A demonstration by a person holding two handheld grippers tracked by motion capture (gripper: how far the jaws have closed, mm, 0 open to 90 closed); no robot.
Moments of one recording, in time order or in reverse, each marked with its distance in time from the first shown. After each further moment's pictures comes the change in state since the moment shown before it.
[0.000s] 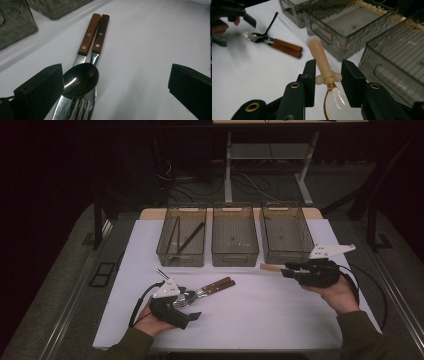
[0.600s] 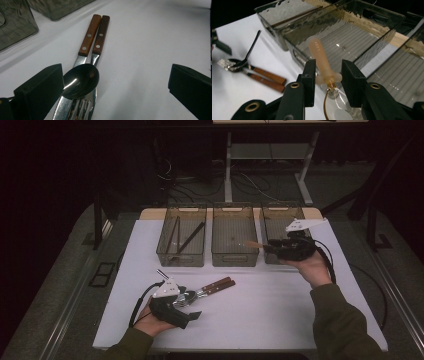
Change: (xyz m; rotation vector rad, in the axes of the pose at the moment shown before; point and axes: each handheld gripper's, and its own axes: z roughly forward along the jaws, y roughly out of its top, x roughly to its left) left arm -0.001 0.000 0.001 -0.009 -0.003 -0.006; right arm -0.017 0.060 0.051 0.000 -0.058 0.038
